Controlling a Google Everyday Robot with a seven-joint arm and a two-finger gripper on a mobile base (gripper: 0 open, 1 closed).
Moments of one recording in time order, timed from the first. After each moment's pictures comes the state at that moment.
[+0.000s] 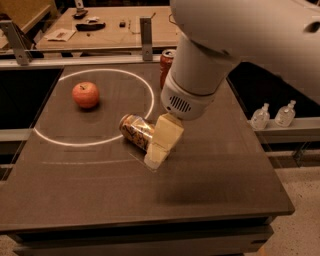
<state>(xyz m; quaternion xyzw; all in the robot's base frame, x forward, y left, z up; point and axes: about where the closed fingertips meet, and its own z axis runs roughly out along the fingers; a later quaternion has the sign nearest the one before) 0.460 -0.038 0.908 -0.51 0.84 0.02 0.14</state>
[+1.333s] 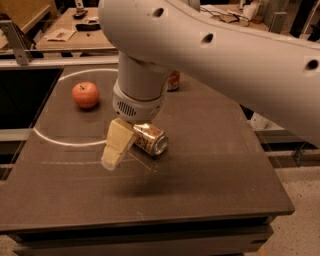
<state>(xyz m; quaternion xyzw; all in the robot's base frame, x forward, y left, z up) 0.472 0.046 0.883 -0.51 0.85 0.04 0.12</state>
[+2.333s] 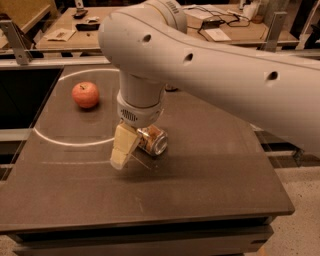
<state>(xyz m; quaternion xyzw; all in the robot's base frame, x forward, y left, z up) 0.500 0.038 0.849 -0.51 0.86 0.00 0.11</state>
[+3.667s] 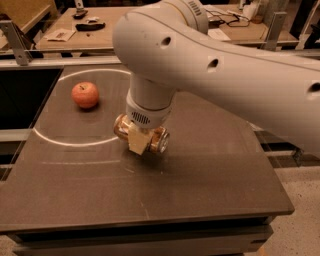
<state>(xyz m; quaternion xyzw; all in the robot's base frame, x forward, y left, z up) 0.495 0.025 0.863 -0.55 0.82 -0.01 0.16</state>
